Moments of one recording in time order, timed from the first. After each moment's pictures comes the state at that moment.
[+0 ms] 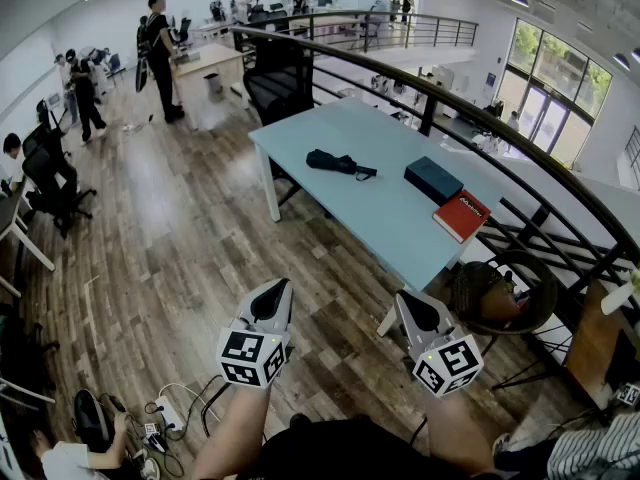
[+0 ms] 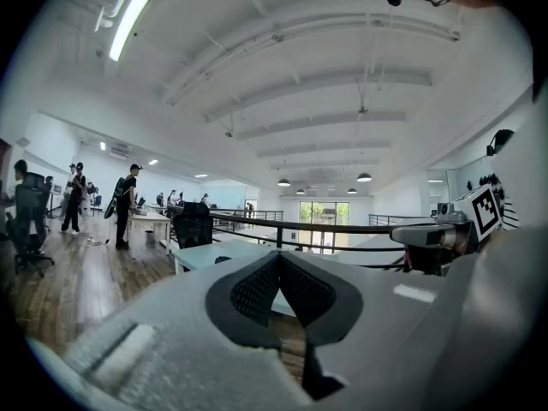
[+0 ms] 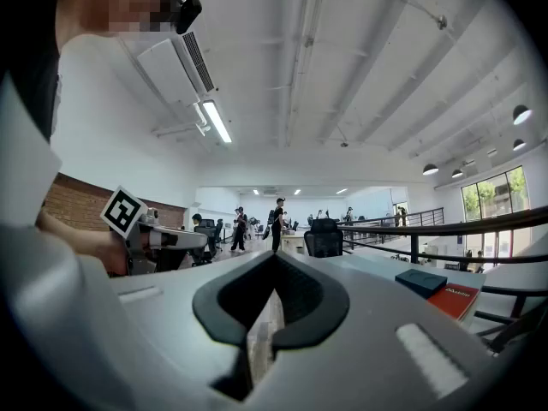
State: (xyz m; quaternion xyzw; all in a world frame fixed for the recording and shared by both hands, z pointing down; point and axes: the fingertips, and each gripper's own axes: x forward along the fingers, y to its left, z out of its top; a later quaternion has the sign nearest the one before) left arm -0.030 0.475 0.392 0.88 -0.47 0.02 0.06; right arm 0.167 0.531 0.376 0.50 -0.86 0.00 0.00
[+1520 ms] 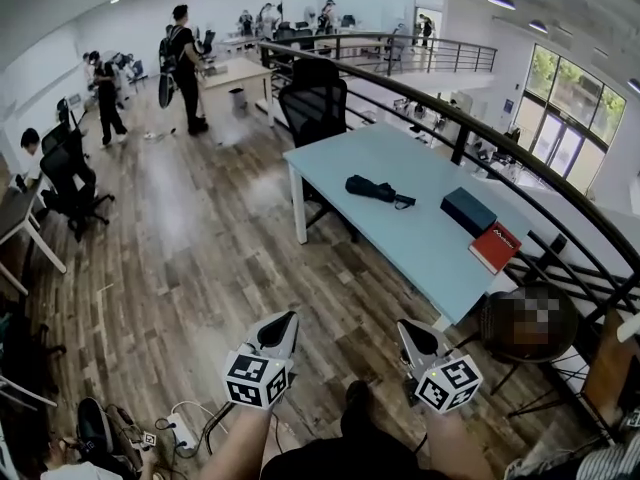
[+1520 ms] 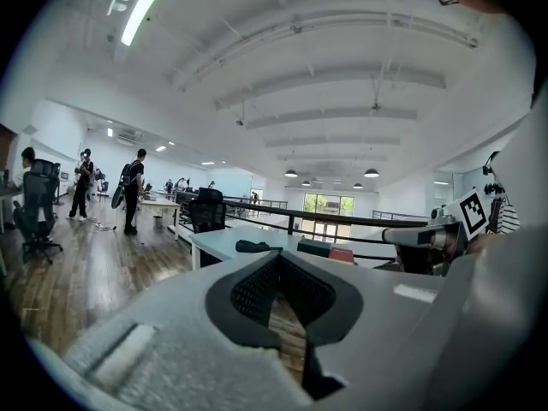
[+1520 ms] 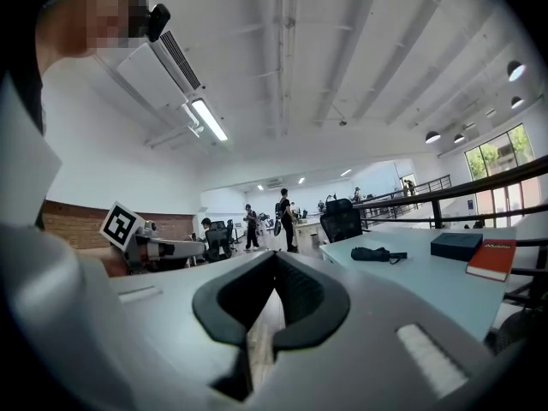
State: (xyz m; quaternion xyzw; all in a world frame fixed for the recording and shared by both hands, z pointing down) left arm -0.150 0.451 0.436 0.87 -0.47 0.04 0.10; right arm 0.056 0.486 0.423 0.48 -0.87 0.09 -0.01
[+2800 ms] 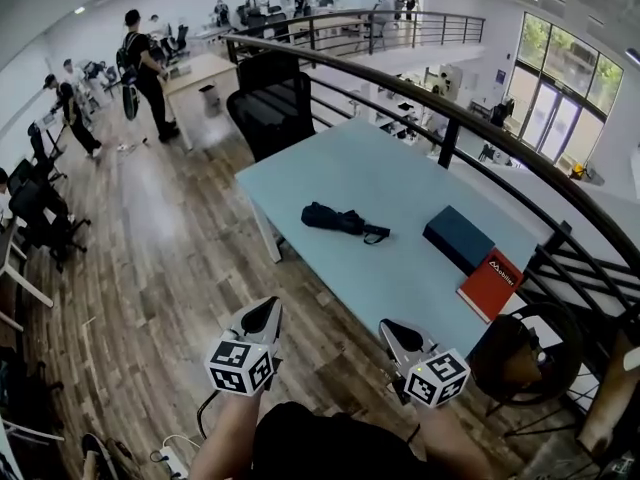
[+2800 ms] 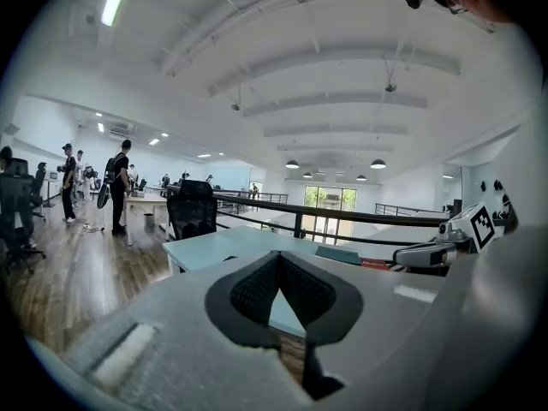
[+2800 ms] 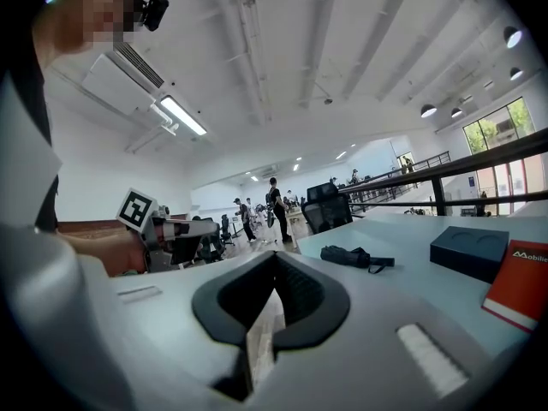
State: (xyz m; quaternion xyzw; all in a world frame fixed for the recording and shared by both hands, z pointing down) left arm -0.001 0.145 0.444 0.87 -0.47 0.07 0.11; right arm 0.201 0.209 0.474 0.46 -0.87 0.15 0.00
